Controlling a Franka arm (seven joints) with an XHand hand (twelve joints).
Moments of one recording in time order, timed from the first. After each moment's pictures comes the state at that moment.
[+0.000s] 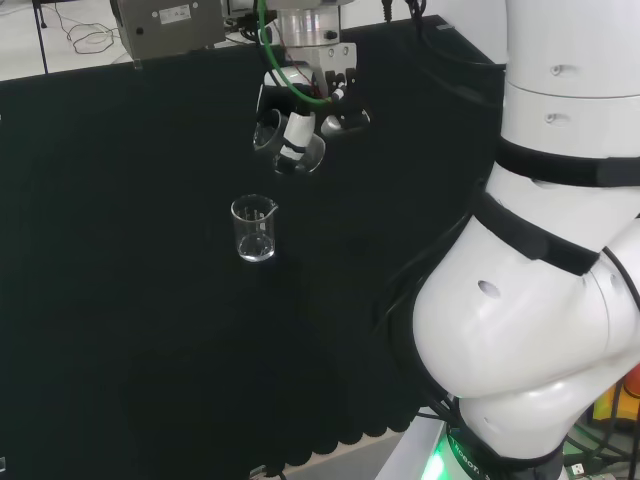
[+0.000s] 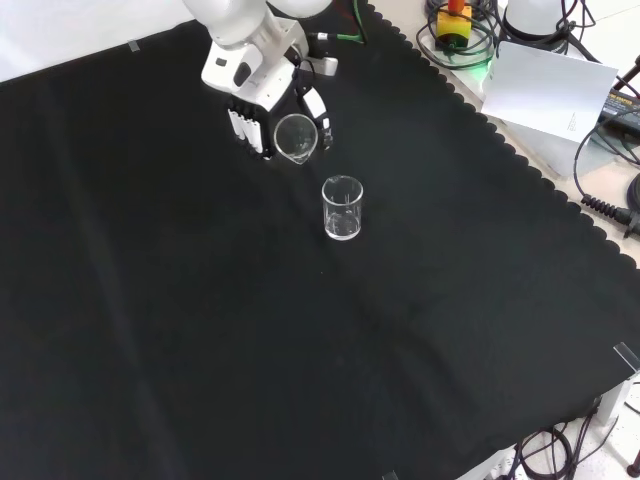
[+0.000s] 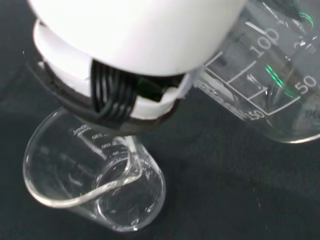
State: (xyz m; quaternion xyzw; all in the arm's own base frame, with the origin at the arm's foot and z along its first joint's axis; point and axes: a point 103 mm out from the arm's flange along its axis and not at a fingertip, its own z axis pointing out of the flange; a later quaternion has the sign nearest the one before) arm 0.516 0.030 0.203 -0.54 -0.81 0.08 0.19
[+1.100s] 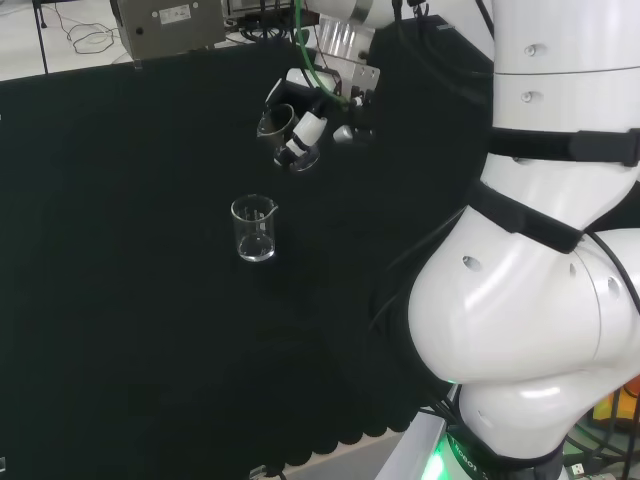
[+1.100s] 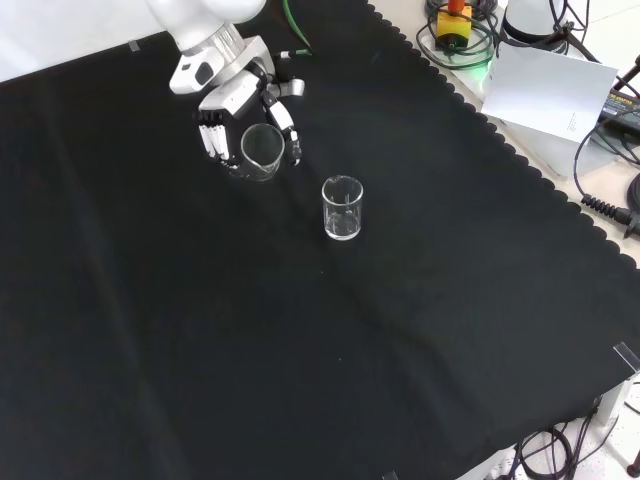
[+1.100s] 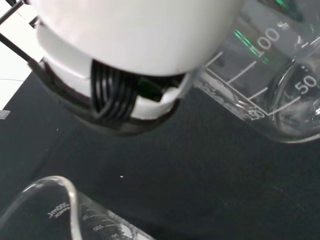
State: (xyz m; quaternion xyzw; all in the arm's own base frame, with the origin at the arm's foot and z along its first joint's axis) arm 0.561 0.005 0.154 -0.51 -0.82 -0.08 0.25
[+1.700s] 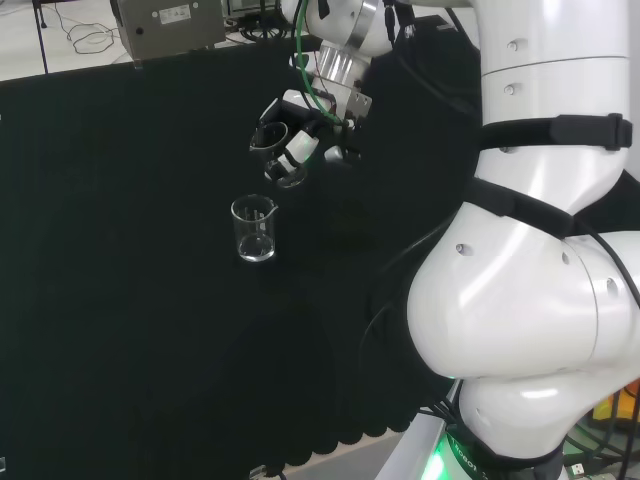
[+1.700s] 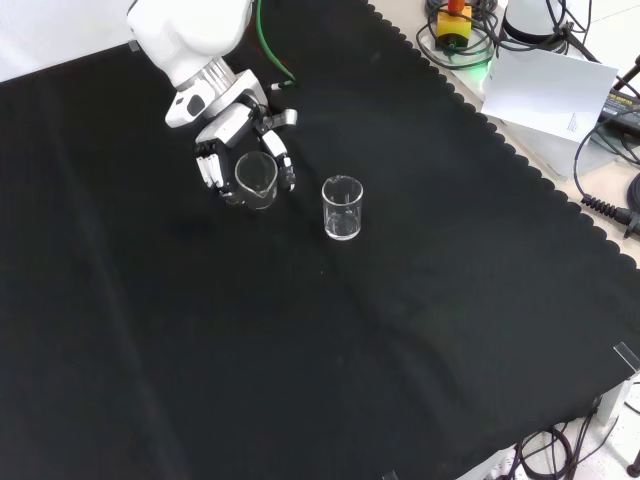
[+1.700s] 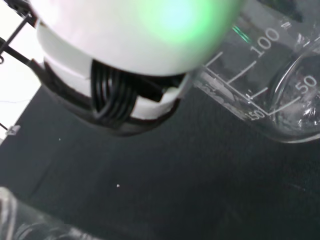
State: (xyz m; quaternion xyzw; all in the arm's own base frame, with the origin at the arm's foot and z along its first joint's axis) arm 0.581 0.014 0.105 -0.50 -0.81 -0.13 0.29
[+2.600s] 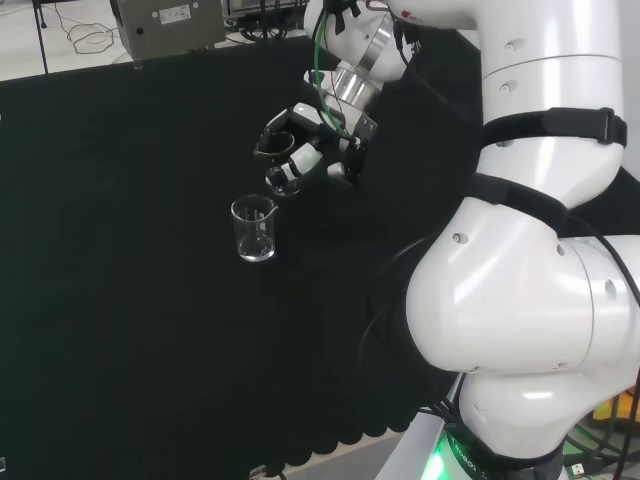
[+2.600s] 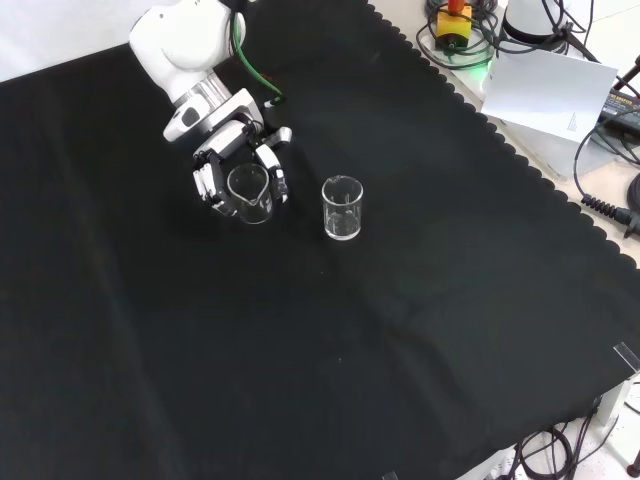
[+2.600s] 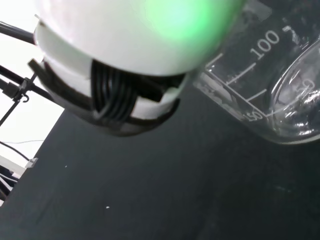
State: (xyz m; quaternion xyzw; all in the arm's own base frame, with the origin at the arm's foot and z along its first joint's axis) arm 0.591 0.005 0.067 -0.49 -0.79 -0.20 0.32
